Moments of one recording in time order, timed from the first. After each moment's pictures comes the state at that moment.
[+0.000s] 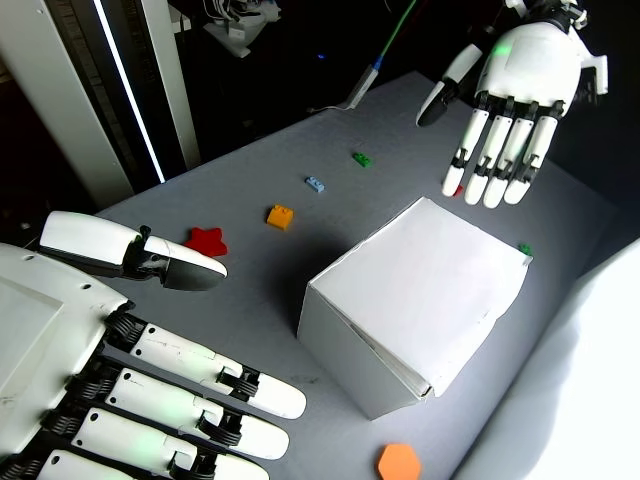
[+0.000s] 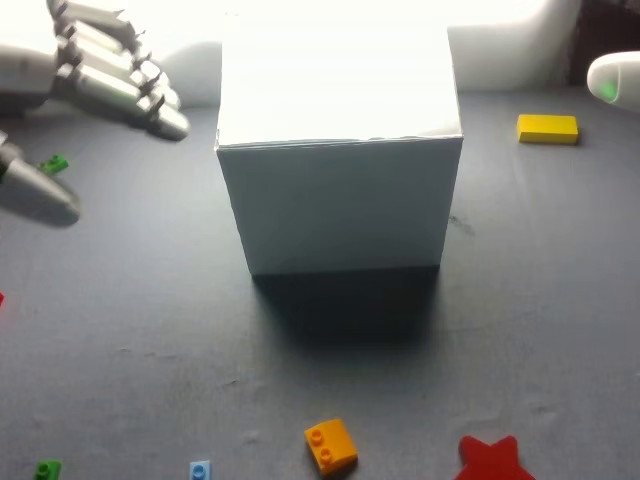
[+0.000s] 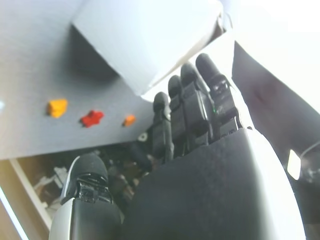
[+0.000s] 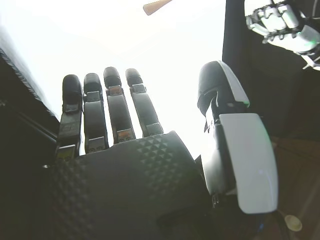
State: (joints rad) left arm -0.09 -0.90 1.55 2.04 -1.04 -0.53; right arm -0.20 -0.70 0.97 0.19 0.43 -0.88
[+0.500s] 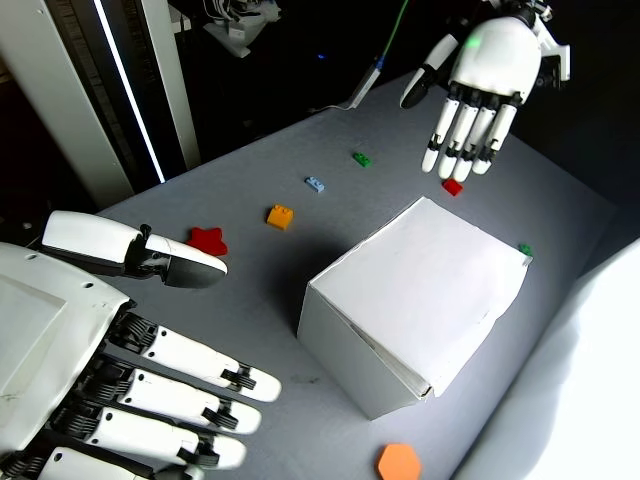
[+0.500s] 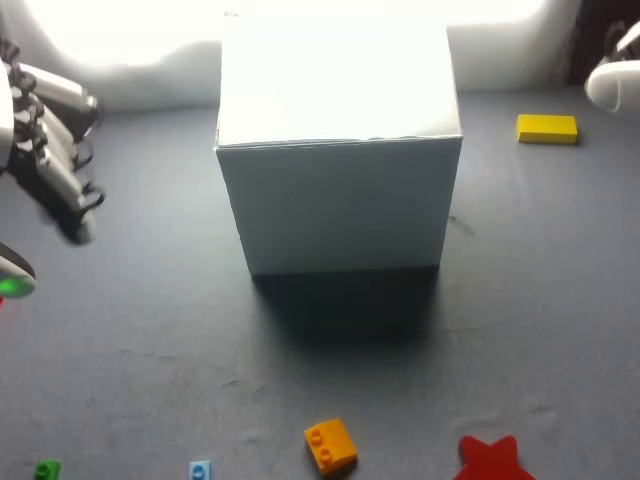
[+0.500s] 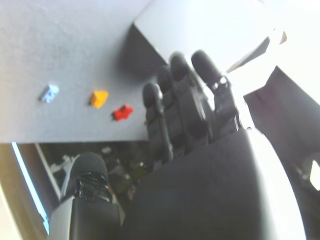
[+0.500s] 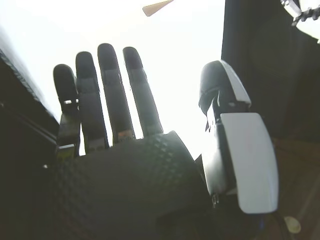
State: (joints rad) left arm -0.01 -0.77 1.41 2.02 -1.04 -0.53; right arm -0.21 -0.70 0.97 0.19 0.43 -0.88
